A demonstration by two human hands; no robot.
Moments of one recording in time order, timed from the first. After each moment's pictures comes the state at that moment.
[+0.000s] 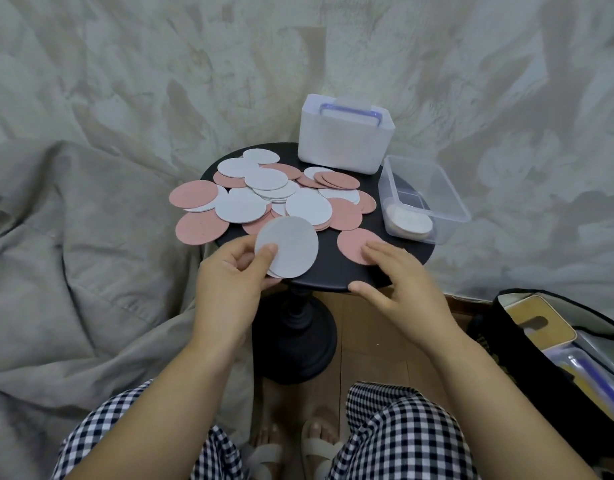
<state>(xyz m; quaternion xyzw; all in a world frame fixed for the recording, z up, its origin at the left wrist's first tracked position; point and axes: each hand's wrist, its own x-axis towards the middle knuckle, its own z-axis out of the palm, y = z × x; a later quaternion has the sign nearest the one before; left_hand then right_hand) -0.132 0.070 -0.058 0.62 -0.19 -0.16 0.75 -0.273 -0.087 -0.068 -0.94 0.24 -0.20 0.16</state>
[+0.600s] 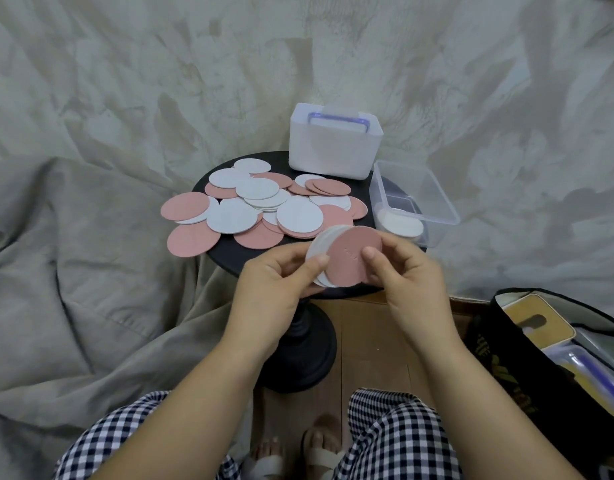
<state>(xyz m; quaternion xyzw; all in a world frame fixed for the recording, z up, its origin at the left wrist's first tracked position) -0.157 0.046 -0.043 0.54 -0.29 -0.27 0.74 -0.262 -0.073 -0.053 -0.71 0.25 -0.39 0.52</state>
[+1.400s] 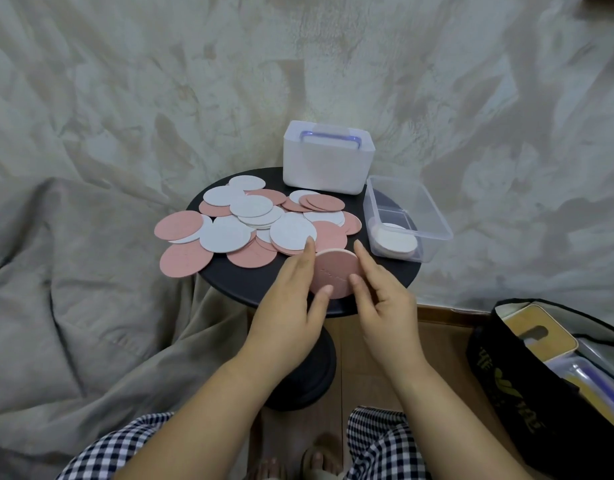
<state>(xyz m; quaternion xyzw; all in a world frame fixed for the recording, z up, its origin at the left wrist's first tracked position) -0.154 0.028 -0.065 0.74 -0.51 -0.03 0.44 -0.252 -0.070 -0.080 -0.81 0.21 -0.45 0.31</state>
